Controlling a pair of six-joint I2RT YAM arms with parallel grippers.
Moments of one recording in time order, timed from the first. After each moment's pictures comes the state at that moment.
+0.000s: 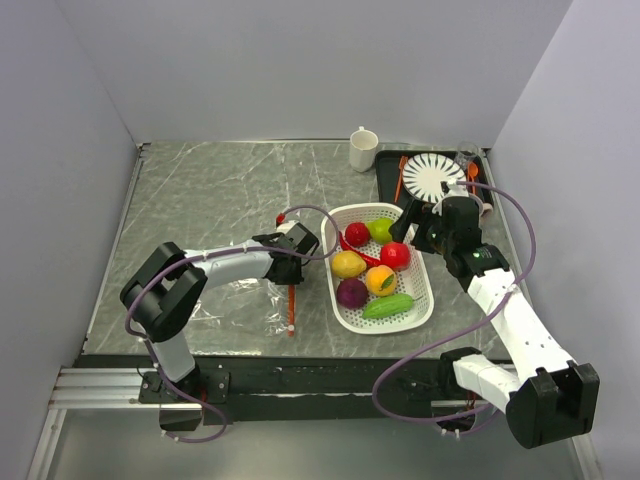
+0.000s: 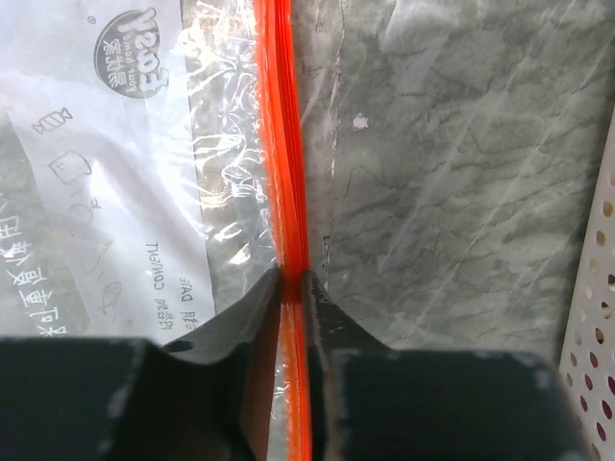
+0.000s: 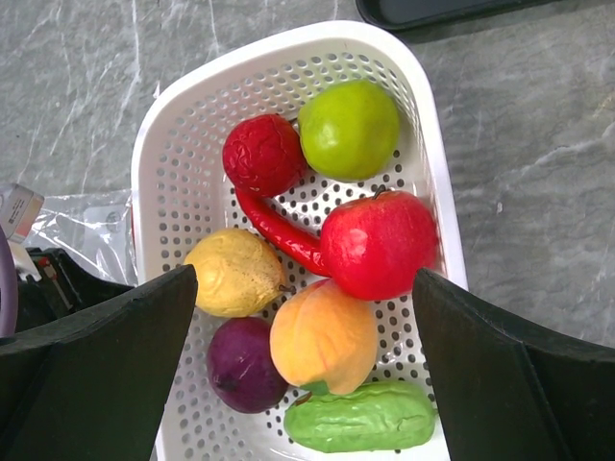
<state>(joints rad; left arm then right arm) -0.78 1.74 1.04 -0.46 -0.29 -0.76 0.19 1.03 0.83 -0.40 -0.07 0.47</state>
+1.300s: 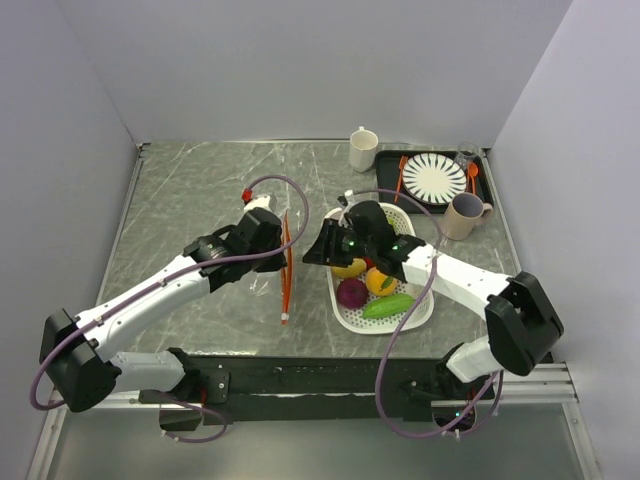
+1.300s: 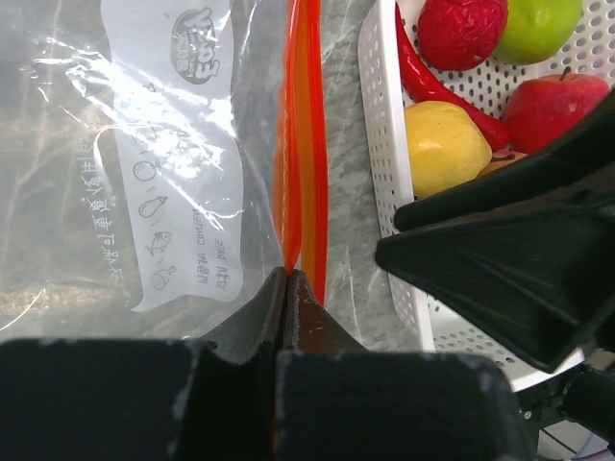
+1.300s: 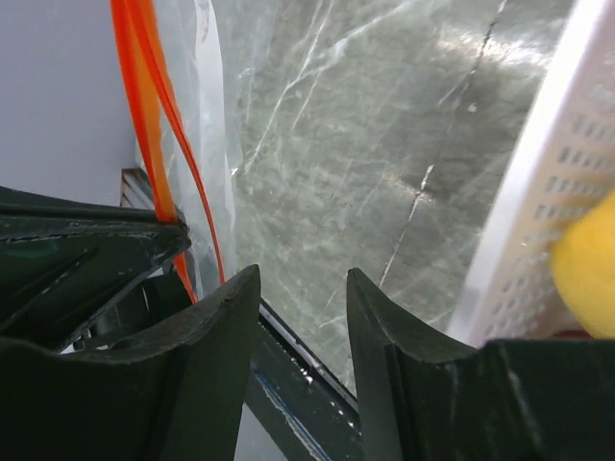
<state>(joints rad) -0.78 1.23 1.05 -0.61 -0.25 -0.75 0.68 1.43 0.92 -0.07 -0.33 0.79</state>
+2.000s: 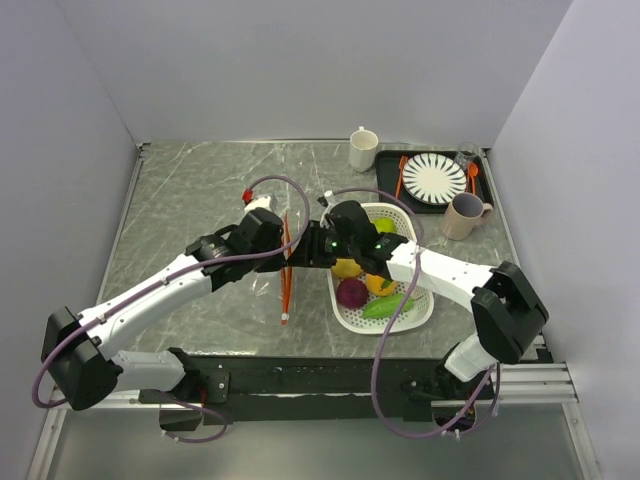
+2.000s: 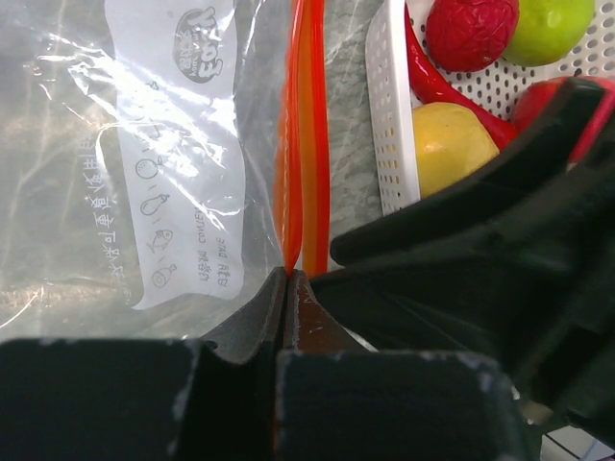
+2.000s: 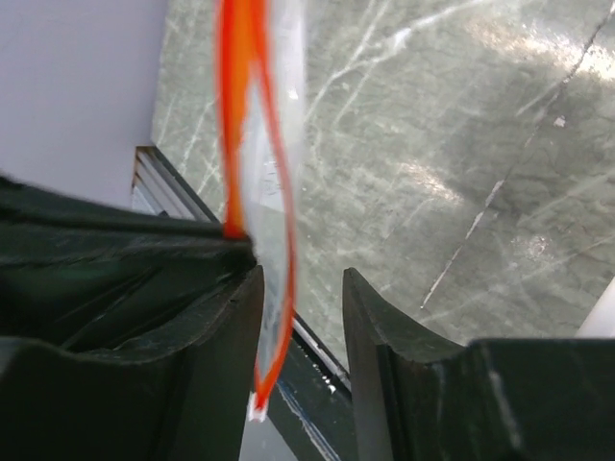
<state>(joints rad) -0.78 1.24 1.05 -0.61 -0.26 -0.76 0.77 1.53 1.00 -0.04 -0.33 0.80</state>
